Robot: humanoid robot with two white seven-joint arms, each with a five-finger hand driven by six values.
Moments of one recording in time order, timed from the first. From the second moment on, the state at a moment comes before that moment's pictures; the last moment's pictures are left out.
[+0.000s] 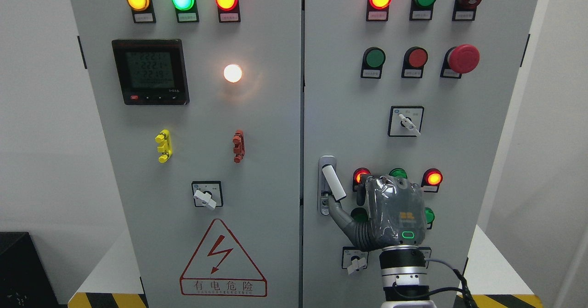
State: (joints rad) left arm -0.07 -0.11 0.00 0.00 0.08 -0.07 -0.06; right arm -0.46 0.14 0.20 -1.76 1.38 0.19 -0.07
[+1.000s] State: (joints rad) left arm -0.07 -0.11 0.00 0.00 0.08 -0.07 -0.06; right arm -0.46 0.14 0.16 -1.78 1.38 0.20 -0.07
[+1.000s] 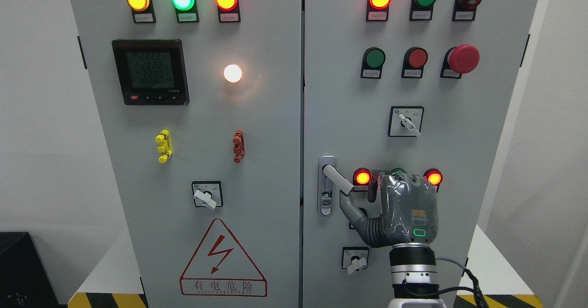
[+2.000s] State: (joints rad) left arm -0.07 -0.11 0.00 0.00 0.08 -0.07 -0.06; right arm -0.48 0.14 0.15 -1.79 1.38 0.20 -0.07
